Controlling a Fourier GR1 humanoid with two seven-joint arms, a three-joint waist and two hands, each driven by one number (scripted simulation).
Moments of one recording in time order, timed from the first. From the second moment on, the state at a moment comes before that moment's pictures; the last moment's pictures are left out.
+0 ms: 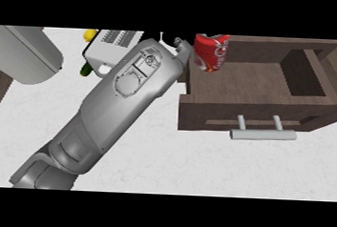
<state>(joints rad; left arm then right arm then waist) -1.26 0.00 -0.26 -0.90 0.16 0.54 0.27 0.28 -0.04 -0.27 -2.19 -0.13 0.20 0.11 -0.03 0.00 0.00</state>
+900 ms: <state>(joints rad) -1.47 0.00 -0.38 -0.52 0.38 0.58 0.11 0.21 -0.04 -0.25 -2.15 -0.10 0.19 0.11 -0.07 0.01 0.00</state>
